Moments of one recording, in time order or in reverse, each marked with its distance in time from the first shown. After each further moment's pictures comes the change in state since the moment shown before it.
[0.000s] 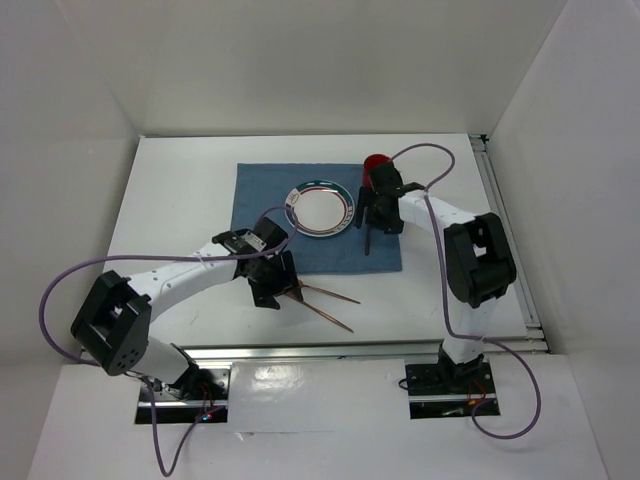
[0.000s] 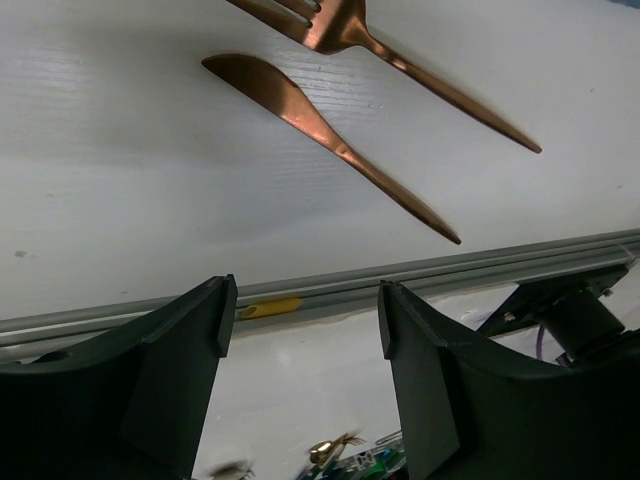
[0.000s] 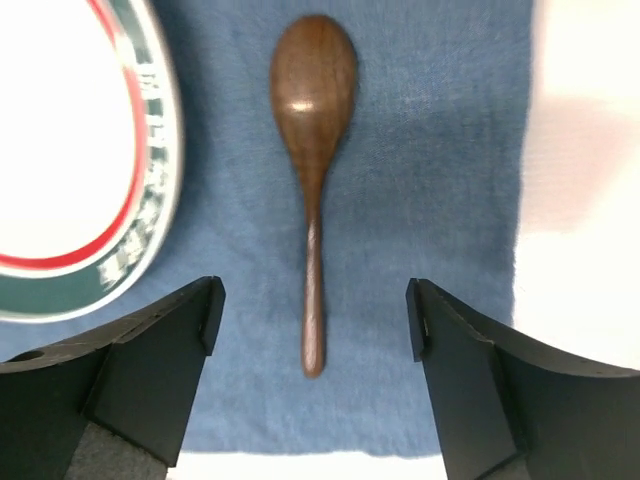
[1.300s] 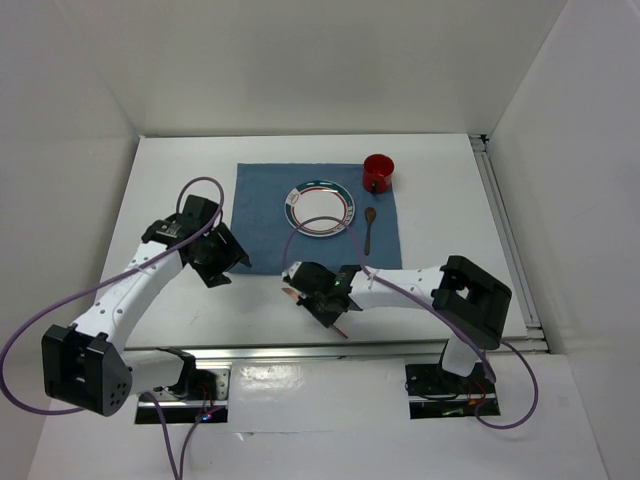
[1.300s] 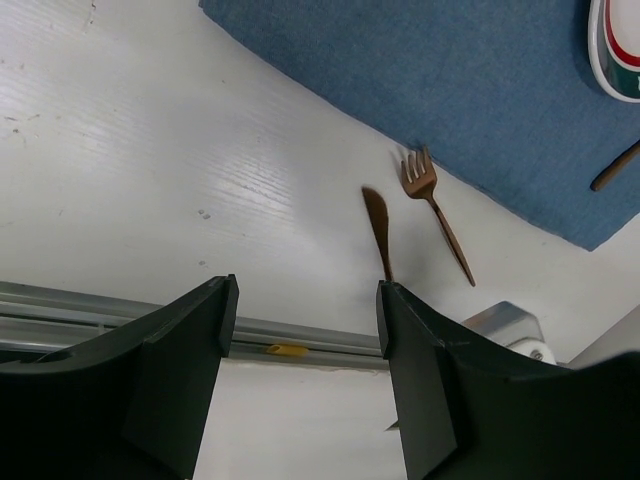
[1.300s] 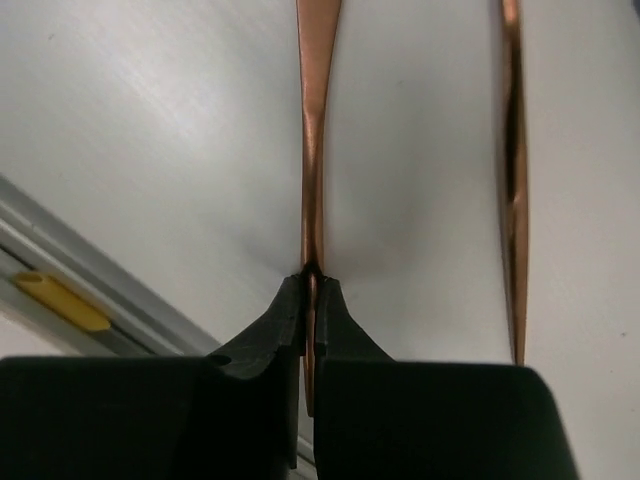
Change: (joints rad) left arm 0.394 -0.239 0.039 -0.207 -0.115 0.035; right arm 0.738 -0.185 -0.318 -0.005 -0.036 -0.298
